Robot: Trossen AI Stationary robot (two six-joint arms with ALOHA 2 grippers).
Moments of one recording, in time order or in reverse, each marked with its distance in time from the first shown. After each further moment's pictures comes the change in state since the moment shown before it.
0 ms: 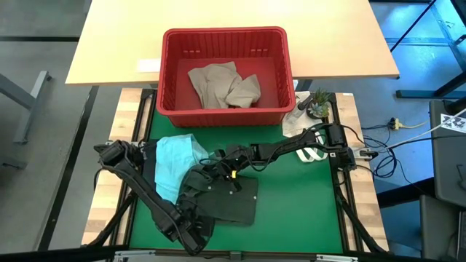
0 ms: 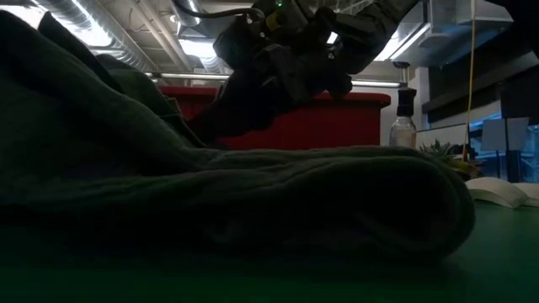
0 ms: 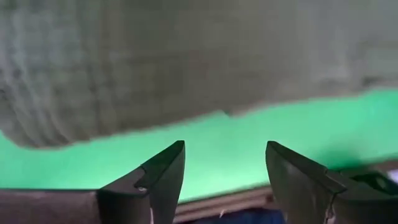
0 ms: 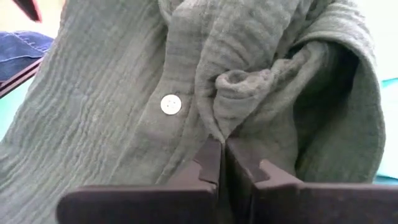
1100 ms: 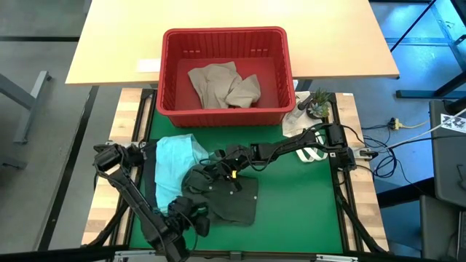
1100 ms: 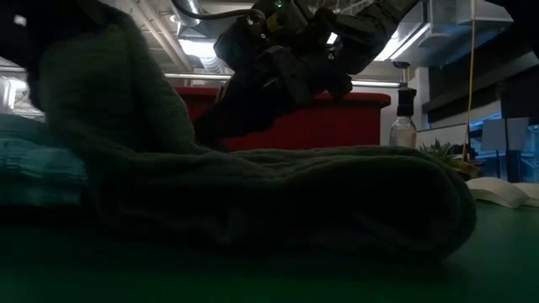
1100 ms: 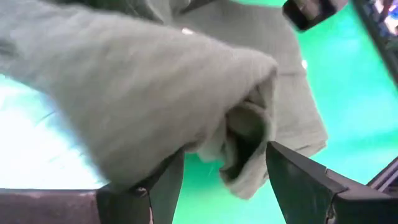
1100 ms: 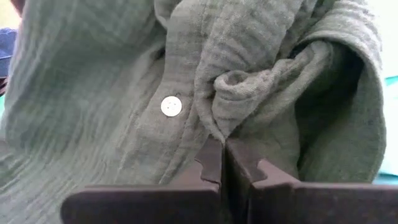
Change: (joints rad) left arm -0.126 0.002 -0.133 0.065 -0.634 -0.007; right arm 0.000 0.000 0.000 -0.010 -0.009 -0.008
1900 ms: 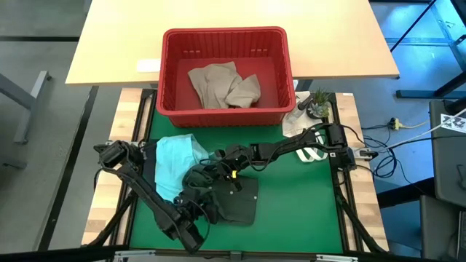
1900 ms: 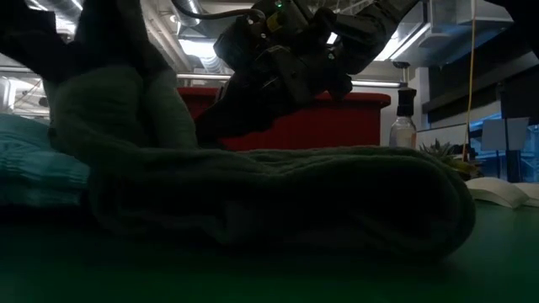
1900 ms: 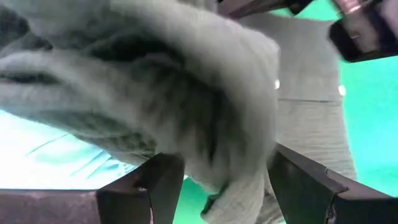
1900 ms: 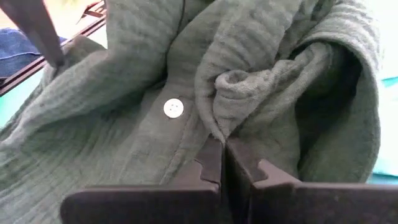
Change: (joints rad) left arm 0.124 -0.001 0.000 0.001 0.112 0.002; right arm 0.000 0.000 0.000 0.000 0.000 -0.001
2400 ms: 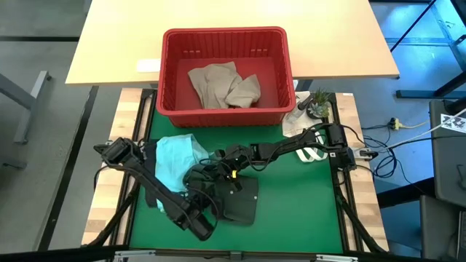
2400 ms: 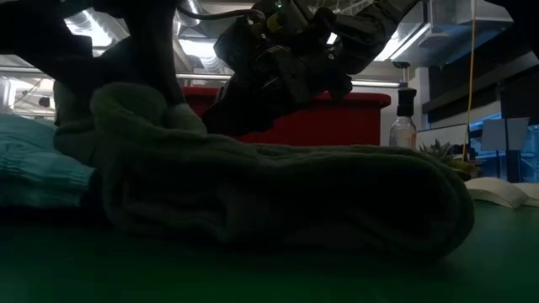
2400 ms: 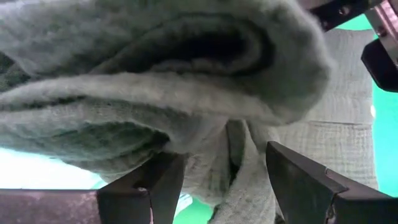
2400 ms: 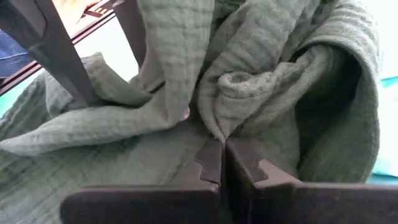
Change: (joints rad) left arm 0.097 0.000 0.000 0.001 0.098 0.053; right arm 0.000 0.000 0.000 0.000 0.000 0.000
